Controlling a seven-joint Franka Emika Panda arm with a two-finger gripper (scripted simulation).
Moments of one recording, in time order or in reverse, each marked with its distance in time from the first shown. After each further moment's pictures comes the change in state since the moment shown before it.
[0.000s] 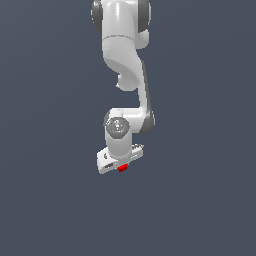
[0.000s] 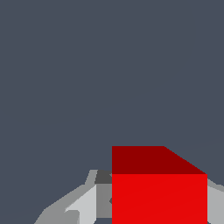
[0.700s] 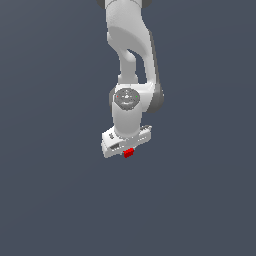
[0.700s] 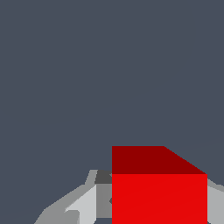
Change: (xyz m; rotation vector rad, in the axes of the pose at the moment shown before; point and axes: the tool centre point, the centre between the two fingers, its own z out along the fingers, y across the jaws) arm -0.021 -0.039 -0.076 -0.001 -0.001 0.000
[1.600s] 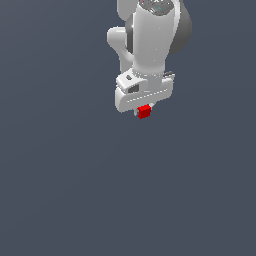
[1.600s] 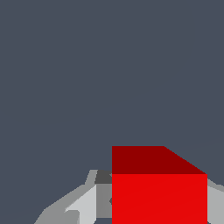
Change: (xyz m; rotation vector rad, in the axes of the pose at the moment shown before) arm -0.044 -0.084 -0.168 -0.002 0.001 -0.001
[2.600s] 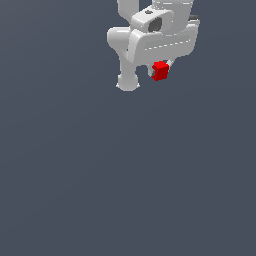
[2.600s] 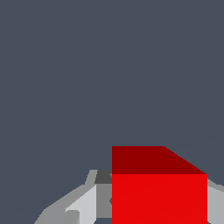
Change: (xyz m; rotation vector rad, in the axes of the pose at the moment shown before) arm -0.026 -0.059 -0.124 0.002 0.002 0.000
